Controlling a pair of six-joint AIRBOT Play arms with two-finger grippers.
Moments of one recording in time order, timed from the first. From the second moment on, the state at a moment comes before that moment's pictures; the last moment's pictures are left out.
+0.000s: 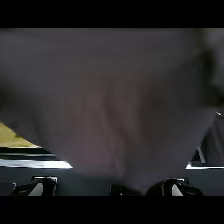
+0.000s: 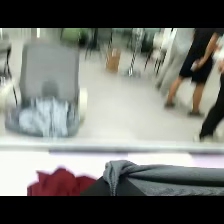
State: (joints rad) left arm 0.21 -0.84 1.76 1.15 -1.14 -1.52; right arm -0.22 -0.95 1.99 -1.32 1.40 0.98
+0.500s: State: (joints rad) left arm 0.19 -1.35 1.30 1.16 -0.91 -1.45; right arm -0.03 -1.66 1.78 -1.29 1.12 1.08
